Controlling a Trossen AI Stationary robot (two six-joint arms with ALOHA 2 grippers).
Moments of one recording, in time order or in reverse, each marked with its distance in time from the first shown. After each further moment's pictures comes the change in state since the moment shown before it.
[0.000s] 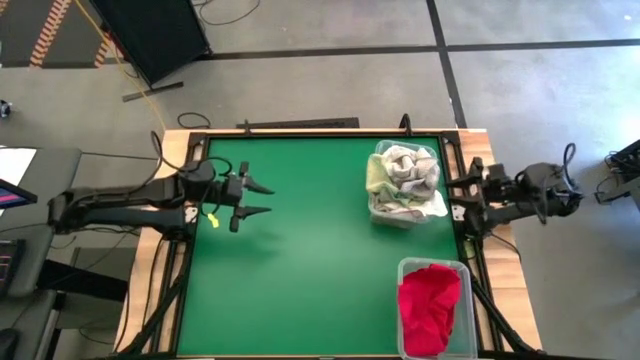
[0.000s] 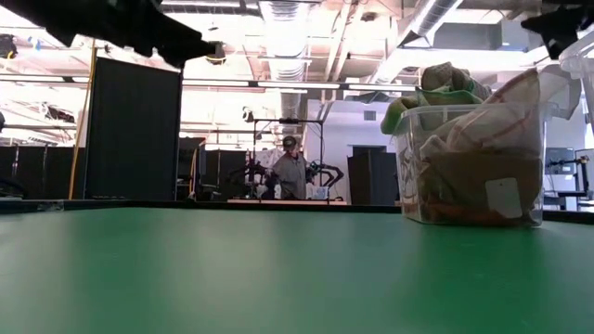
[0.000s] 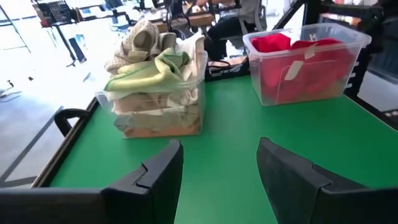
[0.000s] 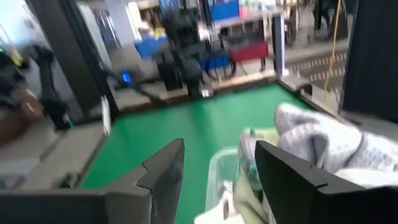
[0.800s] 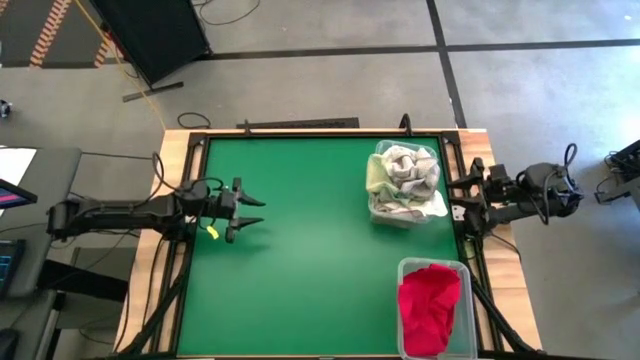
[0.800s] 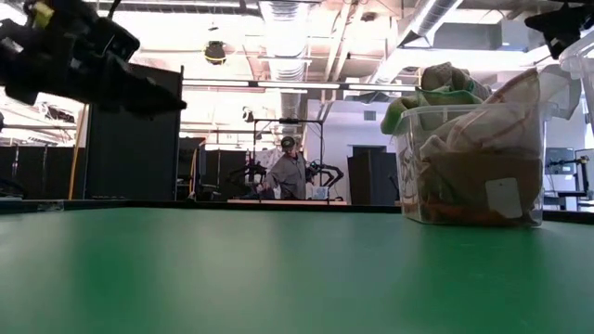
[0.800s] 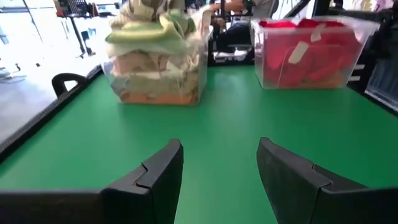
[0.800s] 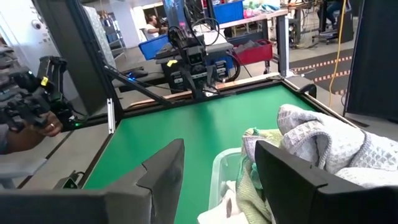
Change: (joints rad) left arm 0.006 -0.188 -0.404 0.281 -0.032 -0.126; right arm -0.001 -0.030 0.004 0.001 -0.019 -0.008
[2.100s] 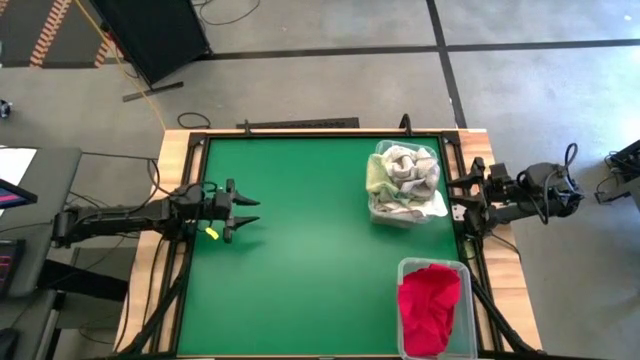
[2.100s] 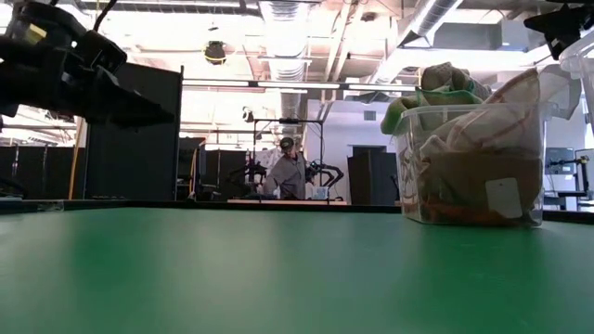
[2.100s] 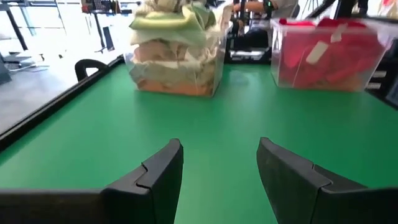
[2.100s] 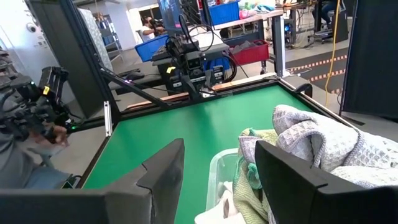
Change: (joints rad) left arm 0.000 -0.196 -0.132 -0.088 -0.082 -0.073; right arm 0.000 0.000 0.004 -0.004 0.017 0.017
